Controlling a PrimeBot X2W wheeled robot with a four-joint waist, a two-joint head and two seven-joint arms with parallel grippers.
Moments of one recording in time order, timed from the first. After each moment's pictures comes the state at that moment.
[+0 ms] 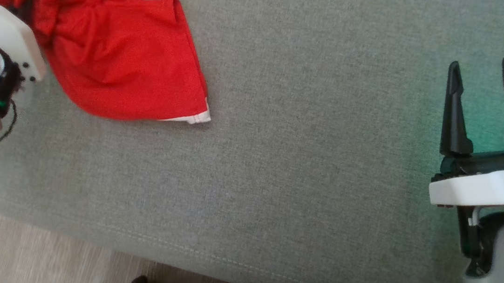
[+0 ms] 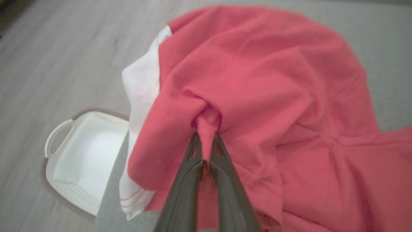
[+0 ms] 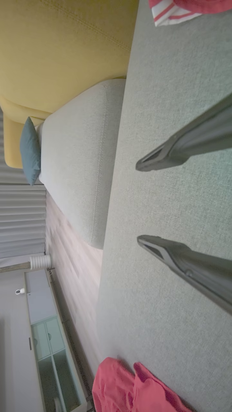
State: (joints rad) left arm -1.01 0.36 -0.39 1.16 -0.48 -0.13 -0.02; right arm -0.22 -0.05 -0.02 -0.20 -0.02 0.13 0.08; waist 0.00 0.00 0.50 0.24
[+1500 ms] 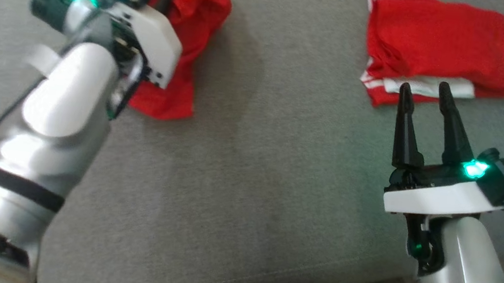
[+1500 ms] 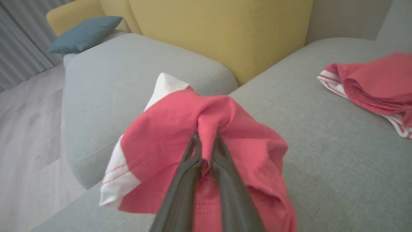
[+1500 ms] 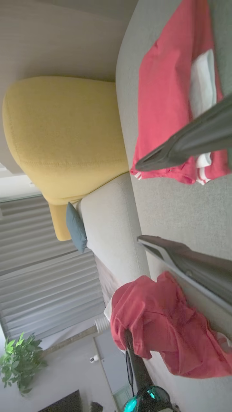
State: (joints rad) left arm -0.95 0.25 -0.68 0.65 -0.31 0.04 0.02; right arm -0.27 -0.05 0.13 0.14 0.28 0.13 -0.22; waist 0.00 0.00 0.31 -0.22
